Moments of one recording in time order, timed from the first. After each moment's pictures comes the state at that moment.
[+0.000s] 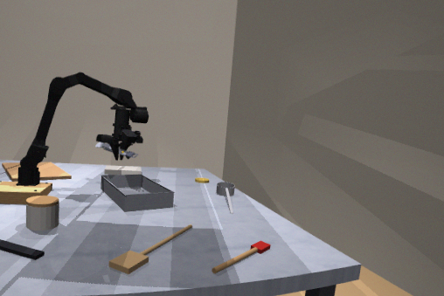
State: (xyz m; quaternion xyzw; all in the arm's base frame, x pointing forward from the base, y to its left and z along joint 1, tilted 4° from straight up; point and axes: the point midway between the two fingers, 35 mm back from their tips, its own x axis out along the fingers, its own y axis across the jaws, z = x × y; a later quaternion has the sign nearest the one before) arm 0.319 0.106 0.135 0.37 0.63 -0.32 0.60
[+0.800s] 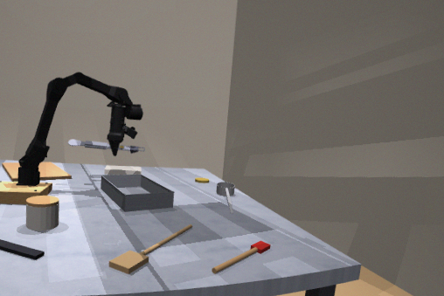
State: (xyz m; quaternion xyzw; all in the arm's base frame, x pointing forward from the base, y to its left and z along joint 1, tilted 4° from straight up) arm 0.301 0.154 0.149 0.04 0.70 0.02 0.71
